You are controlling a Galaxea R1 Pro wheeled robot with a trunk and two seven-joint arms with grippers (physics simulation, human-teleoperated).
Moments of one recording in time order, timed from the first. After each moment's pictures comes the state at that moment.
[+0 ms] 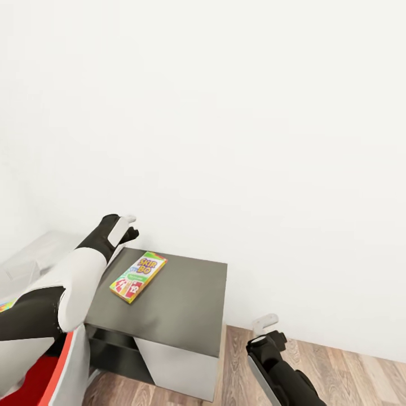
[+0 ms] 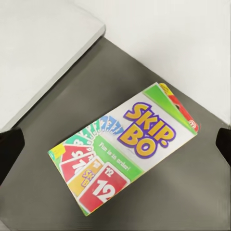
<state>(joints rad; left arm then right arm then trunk) -1.23 0.02 0.13 -0.42 0.31 0.65 0.51 -0.36 0.01 0.43 -1.04 -0.14 0.80 -0.53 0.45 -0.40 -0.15</state>
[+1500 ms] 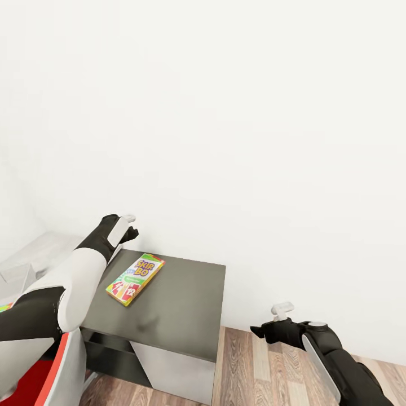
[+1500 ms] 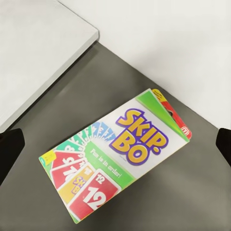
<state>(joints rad) -1.23 0.02 0.13 -0.42 0.31 0.64 0.51 -0.34 -0.20 0.15 -1.18 -0.14 0.69 0.37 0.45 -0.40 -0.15</state>
